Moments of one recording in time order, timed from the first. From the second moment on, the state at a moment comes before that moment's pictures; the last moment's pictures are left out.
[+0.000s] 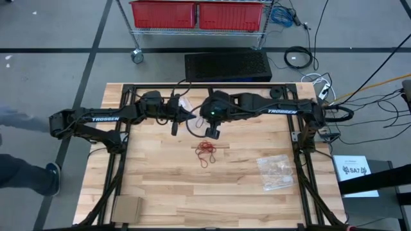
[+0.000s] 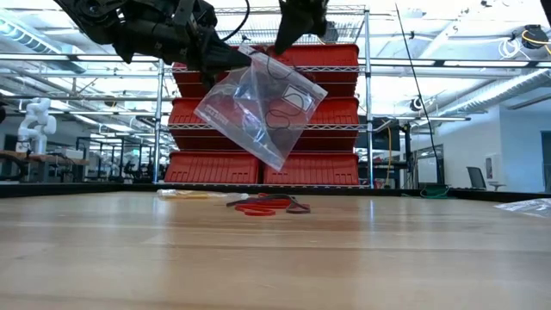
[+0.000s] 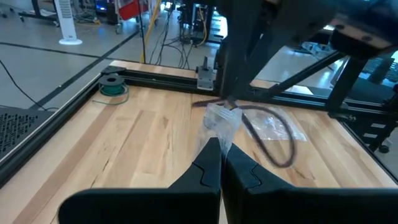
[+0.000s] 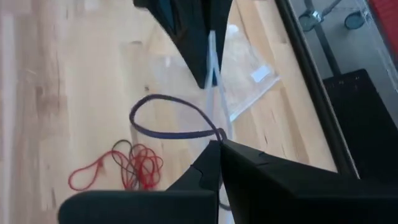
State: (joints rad) left arm 0.37 1.18 0.64 0.37 0.40 -0.05; right arm -0.05 1.84 1.89 -0.99 0.25 0.07
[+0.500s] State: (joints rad) left arm 0.34 1.18 0.64 0.36 0.42 -0.04; right arm -0.10 1.90 1.89 -0.91 0.09 0.07
